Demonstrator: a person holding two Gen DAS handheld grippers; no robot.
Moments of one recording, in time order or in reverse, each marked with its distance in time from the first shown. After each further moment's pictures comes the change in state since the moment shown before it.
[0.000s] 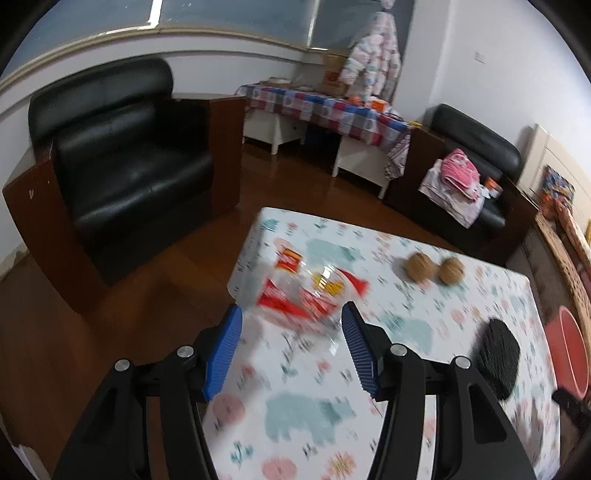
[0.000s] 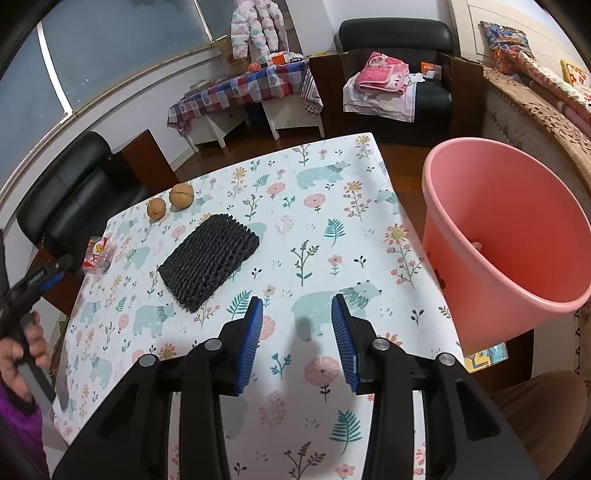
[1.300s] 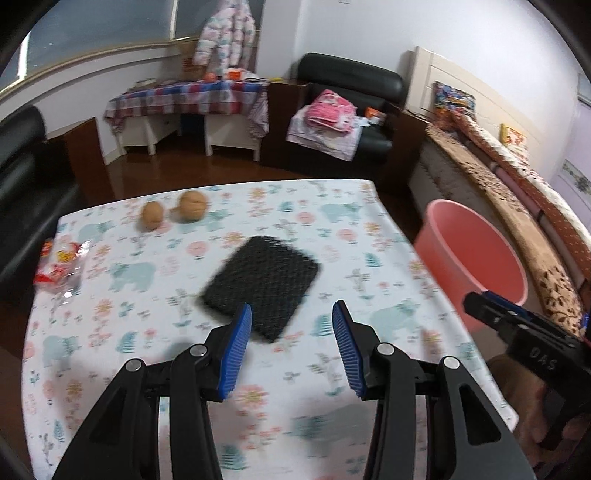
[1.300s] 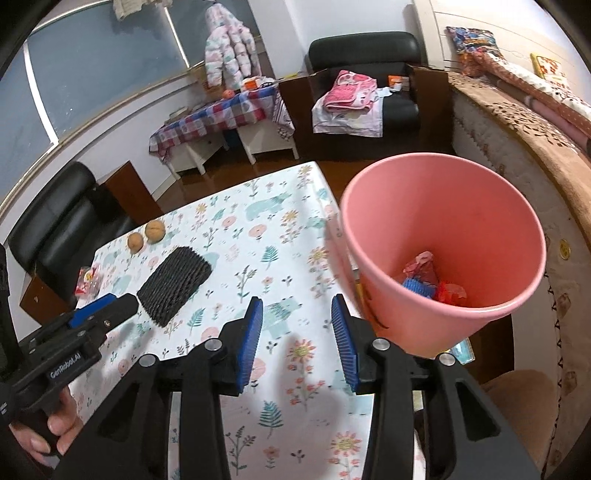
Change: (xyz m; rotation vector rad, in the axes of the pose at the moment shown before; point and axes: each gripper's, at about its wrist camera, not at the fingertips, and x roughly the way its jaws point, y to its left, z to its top) left arm -0.052 -0.226 -0.084 0.340 0.088 -0.276; right arm -0.041 -0.049 0.003 0.062 -0.085 -0.043
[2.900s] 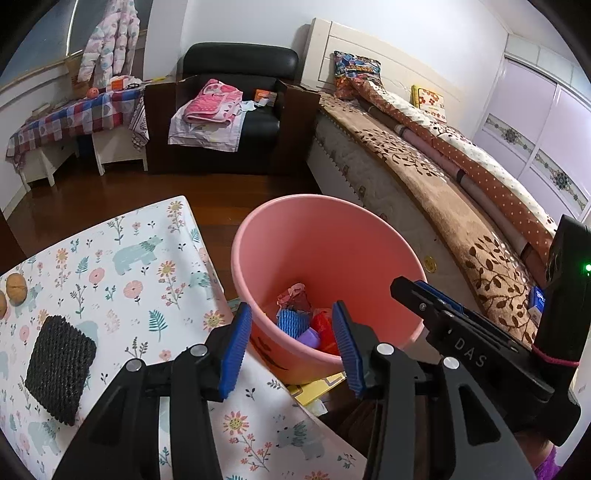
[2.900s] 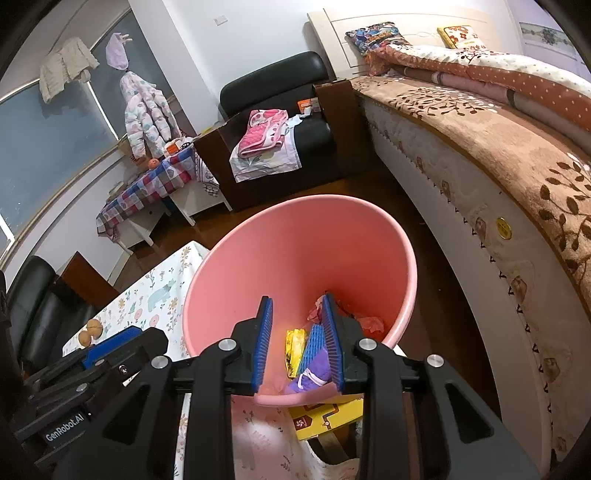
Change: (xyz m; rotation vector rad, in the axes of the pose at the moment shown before) left arm 0.052 -0.187 0.050 0.204 0.065 -0.326; right arm -0.021 -0.137 0.026 0.284 -0.162 -0.141
